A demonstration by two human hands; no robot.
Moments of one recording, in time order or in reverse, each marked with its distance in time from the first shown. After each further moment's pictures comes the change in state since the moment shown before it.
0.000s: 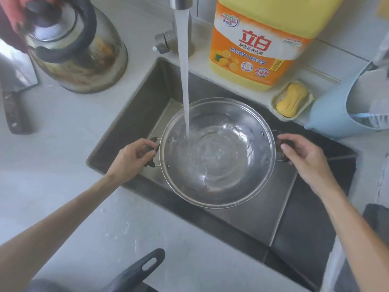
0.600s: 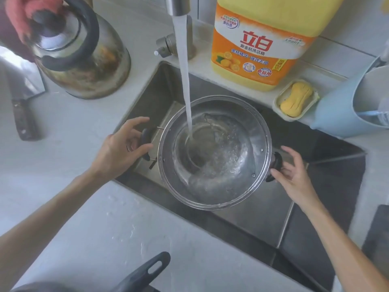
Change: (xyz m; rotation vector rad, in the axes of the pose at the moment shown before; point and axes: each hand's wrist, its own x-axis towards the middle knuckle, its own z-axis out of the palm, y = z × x) left_hand 0.000 0.026 -0.041 0.200 0.147 0.284; right_hand -0.027 0.051 0.031 0.119 -0.017 0.165
